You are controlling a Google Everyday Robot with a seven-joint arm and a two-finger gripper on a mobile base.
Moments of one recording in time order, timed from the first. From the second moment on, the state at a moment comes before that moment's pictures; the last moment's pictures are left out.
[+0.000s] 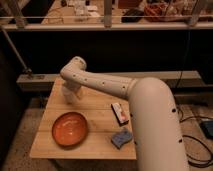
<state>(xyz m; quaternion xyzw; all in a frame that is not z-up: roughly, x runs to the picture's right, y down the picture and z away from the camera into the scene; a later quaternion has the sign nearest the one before) -0.188 0.008 0.873 -0.13 -0.20 -0.40 0.88</state>
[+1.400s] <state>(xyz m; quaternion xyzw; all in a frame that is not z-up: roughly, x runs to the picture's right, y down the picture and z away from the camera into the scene) -0.198 0.010 0.868 -0.14 -0.21 -0.42 0.87</state>
